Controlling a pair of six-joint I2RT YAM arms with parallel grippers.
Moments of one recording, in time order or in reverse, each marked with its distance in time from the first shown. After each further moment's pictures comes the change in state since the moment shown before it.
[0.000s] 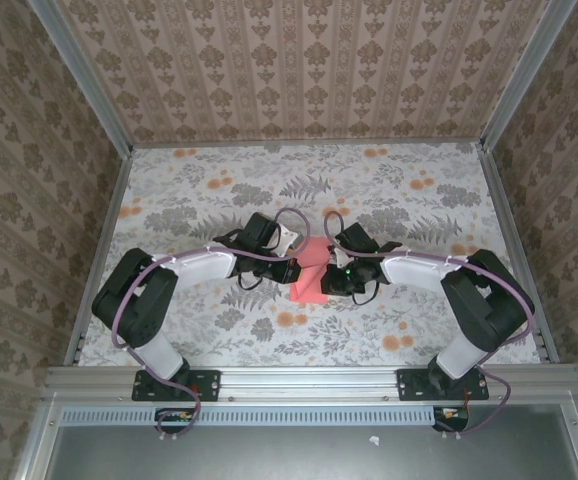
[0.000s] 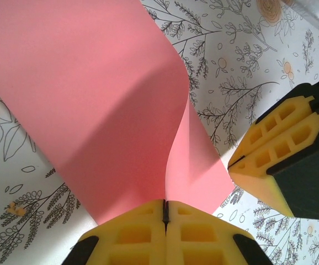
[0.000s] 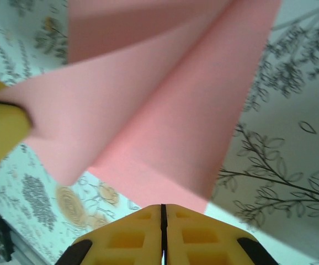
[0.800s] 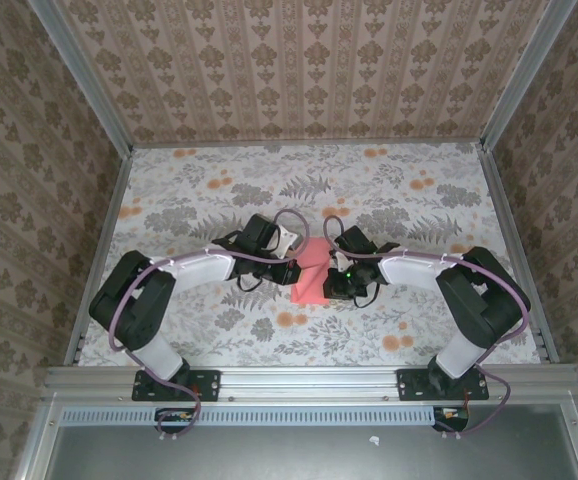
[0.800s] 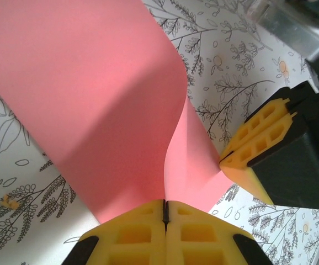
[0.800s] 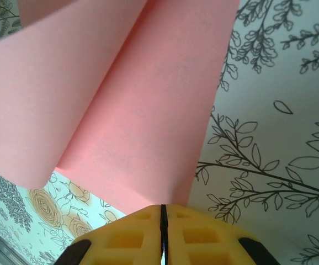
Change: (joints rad) left arm -0.008 -0.016 -0.019 0.009 -0.001 -0.016; right arm -0.001 0.027 -0.001 -0.049 0.026 -0.018
